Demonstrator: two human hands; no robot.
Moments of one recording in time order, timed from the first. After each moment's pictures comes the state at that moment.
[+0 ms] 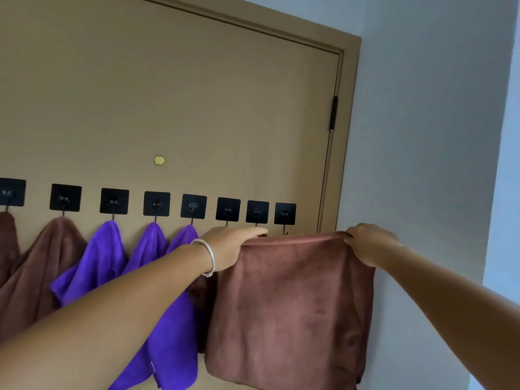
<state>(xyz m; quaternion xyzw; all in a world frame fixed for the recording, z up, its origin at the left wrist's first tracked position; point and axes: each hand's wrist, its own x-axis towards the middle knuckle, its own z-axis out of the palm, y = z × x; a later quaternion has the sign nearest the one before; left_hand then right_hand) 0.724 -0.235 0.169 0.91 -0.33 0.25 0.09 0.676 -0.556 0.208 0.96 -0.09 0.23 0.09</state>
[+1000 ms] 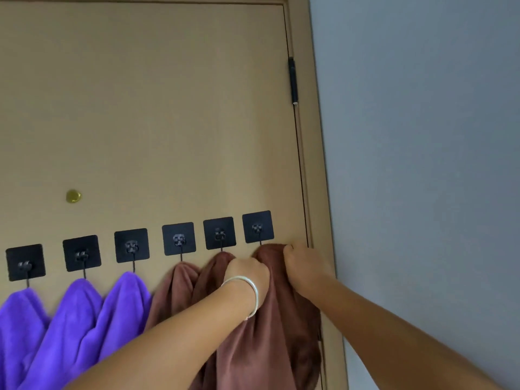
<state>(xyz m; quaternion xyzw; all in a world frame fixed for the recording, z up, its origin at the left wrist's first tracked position) 0.841 -0.406 0.151 0.93 -0.16 0.23 -0.23 0.857 -0.548 0.133 0.94 0.06 0.33 0.04</state>
